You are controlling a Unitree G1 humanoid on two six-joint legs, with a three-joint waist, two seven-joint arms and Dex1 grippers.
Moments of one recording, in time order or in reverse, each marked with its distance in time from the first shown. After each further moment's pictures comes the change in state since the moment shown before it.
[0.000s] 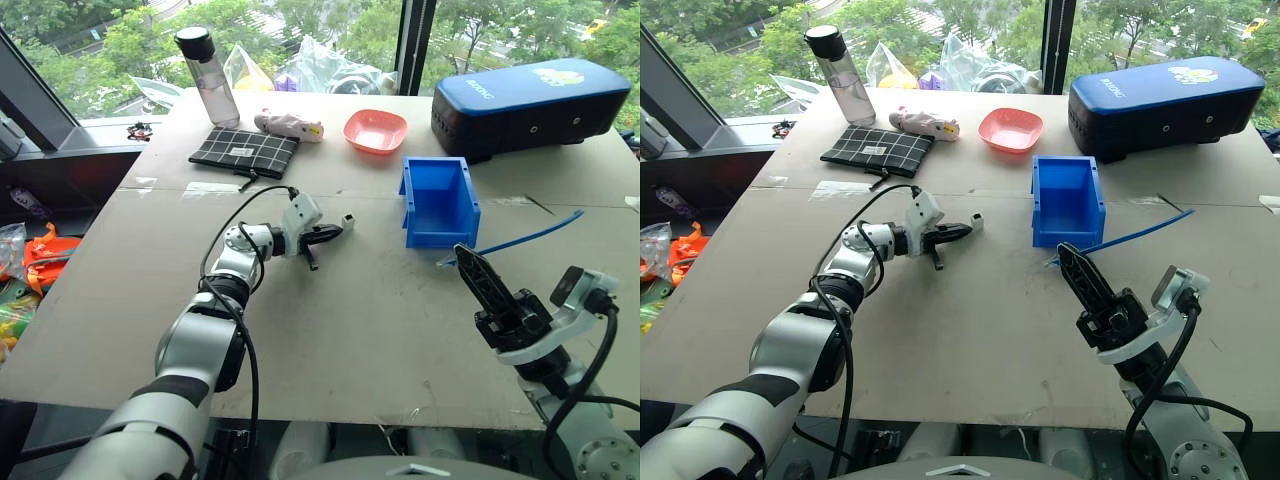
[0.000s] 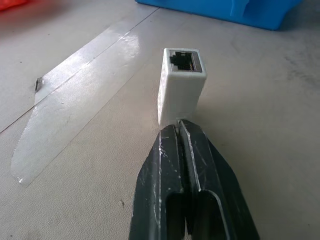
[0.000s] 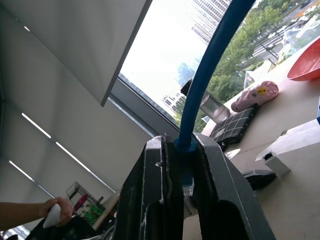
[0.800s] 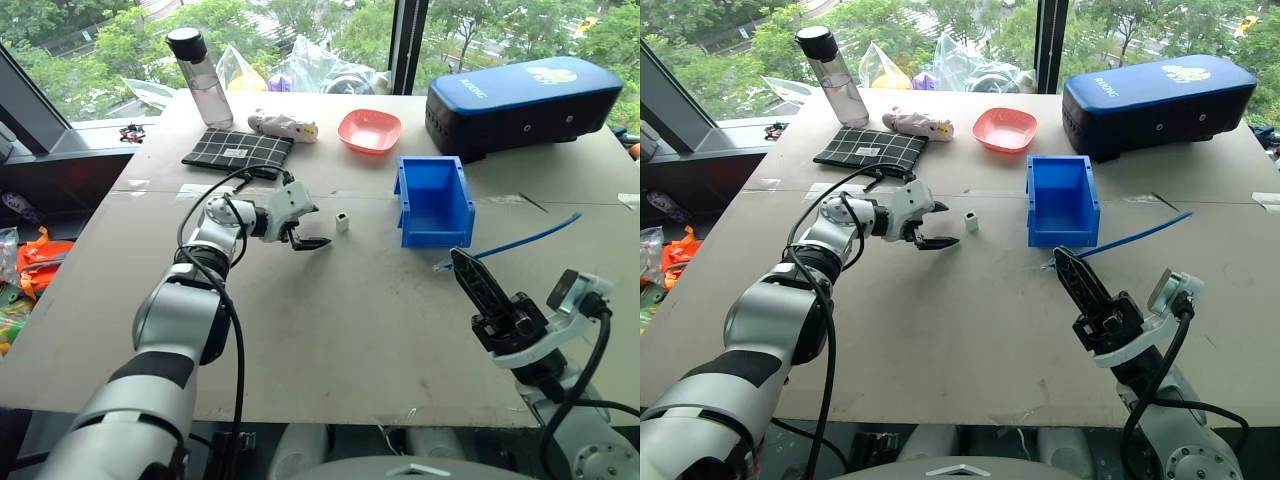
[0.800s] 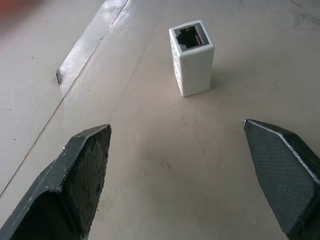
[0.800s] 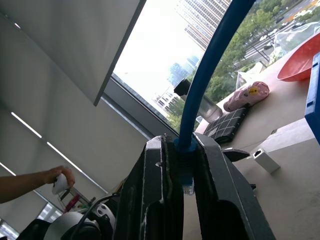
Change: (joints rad) left arm -0.173 0.093 -0.049 0.119 0.198 -0.021 -0.060; right arm 0.029 0.002 0.037 -0.024 -0.042 -0.023 -0.010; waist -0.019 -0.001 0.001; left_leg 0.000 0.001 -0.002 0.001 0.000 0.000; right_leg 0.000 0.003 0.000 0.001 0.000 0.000
